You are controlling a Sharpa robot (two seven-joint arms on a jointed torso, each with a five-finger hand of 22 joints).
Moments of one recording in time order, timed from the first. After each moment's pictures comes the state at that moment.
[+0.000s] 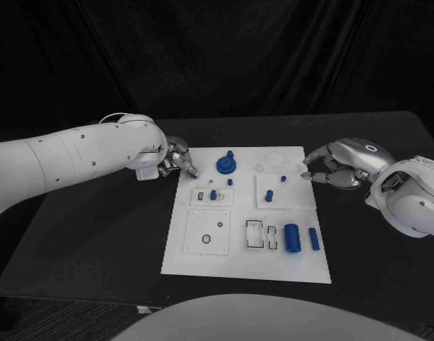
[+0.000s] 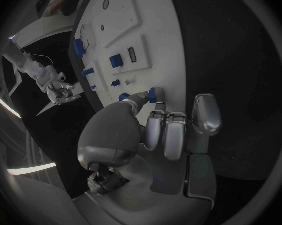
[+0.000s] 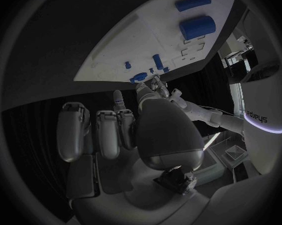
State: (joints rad) left arm 1.31 -0.69 -0.21 1.15 -0.95 0.24 -0.34; left_hand 1.13 0.00 0.37 0.06 0.40 0.94 0.04 0.37 1.10 1.47 -0.02 1.48 1.31 1.47 -0.06 1.56 1.31 0.08 1.27 0.05 1.26 1.31; right arm 1.26 -0.98 -0.21 1.63 -1.60 -0.41 -0.09; right_hand 1.28 0.02 0.04 0.23 0.18 0.87 0.10 0.12 0.21 1.47 0.00 1.46 1.31 1.47 -0.07 1.51 1.31 0.04 1.47 0.04 1.39 1.31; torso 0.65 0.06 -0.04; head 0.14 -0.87
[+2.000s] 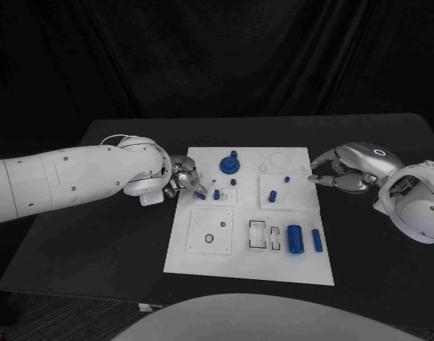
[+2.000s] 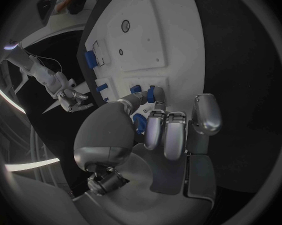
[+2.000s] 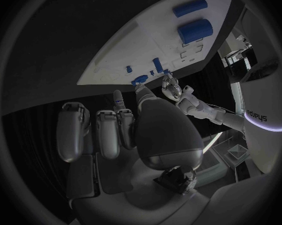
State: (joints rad) left arm 1.26 -0.84 -0.21 1.48 -0.94 0.09 -0.43; left_hand 1.02 -0.03 0.51 0.04 0.39 0.97 0.05 0.36 1.11 1.46 -0.02 1.46 1.31 1.47 -0.06 1.54 1.31 0.08 1.28 0.05 1.25 1.31; right arm 1.26 -1.00 -0.21 1.64 -1.58 -0.39 -0.09; right_hand 1.28 0.03 0.05 0.23 0.20 0.87 0.11 0.12 0.20 1.46 0.01 1.43 1.31 1.47 -0.07 1.51 1.31 0.04 1.47 0.04 1.39 1.31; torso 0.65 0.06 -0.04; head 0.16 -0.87
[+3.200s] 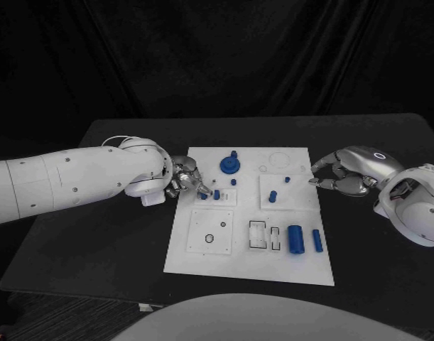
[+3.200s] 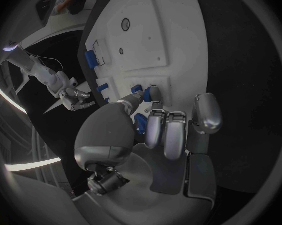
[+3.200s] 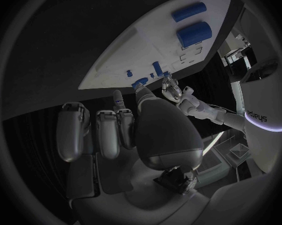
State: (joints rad) left arm 1.25 -0.84 -0.21 1.48 -0.95 0.08 -0.42; left_hand 0.99 -0.02 0.39 0.08 0.16 0.96 0.04 0.34 1.12 1.46 -0.02 1.45 1.31 1.47 -0.06 1.54 1.31 0.08 1.28 0.05 1.23 1.31; right arm 1.25 -1.00 -0.21 1.63 -1.58 -0.38 -0.09; right_hand 1.28 0.03 0.05 0.22 0.21 0.87 0.11 0.12 0.20 1.46 0.01 1.43 1.31 1.47 -0.07 1.51 1.31 0.04 1.47 0.04 1.38 1.31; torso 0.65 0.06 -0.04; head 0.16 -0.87
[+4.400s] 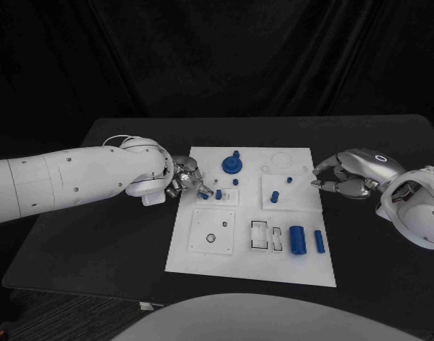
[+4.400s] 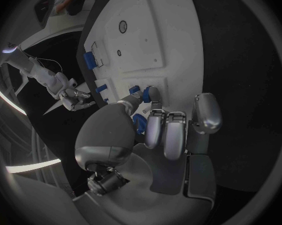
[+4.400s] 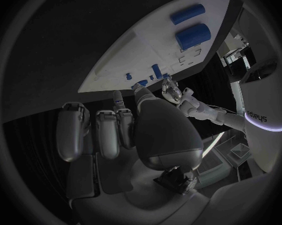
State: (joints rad) left arm 1.25 -0.84 -0.21 1.48 -0.96 0.08 -0.42; left_hand 1.00 -0.01 0.37 0.07 0.19 0.96 0.04 0.35 1.14 1.46 -0.02 1.45 1.31 1.47 -0.06 1.54 1.31 0.08 1.28 0.05 1.23 1.31; right arm 1.24 -1.00 -0.21 1.63 -1.58 -0.36 -0.10; right_hand 1.29 0.04 0.06 0.21 0.29 0.88 0.11 0.11 0.19 1.46 0.01 1.42 1.31 1.47 -0.07 1.51 1.31 0.04 1.47 0.04 1.38 1.31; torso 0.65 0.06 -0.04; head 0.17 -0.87
